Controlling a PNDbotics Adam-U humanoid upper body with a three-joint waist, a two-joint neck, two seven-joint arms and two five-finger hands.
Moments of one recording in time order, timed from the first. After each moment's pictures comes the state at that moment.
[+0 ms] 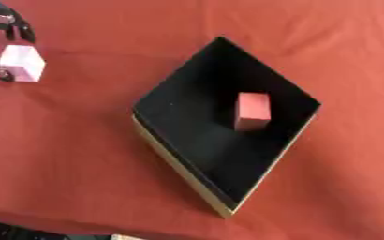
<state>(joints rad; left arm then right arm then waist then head) -1.00 0.75 -0.22 -0.92 -0.91 -0.32 -0.78 -0.51 -0.45 -0.09 -1.98 0.33 -0.04 -0.30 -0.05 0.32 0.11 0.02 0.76</state>
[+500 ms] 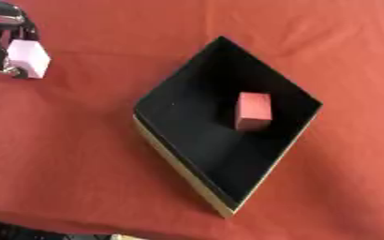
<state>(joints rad) -1.01 0.74 -0.21 -0.98 -0.85 -0.31 -0.77 -0.51 -0.45 -0.09 -1.98 0.33 -0.04 -0.30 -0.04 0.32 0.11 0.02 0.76</state>
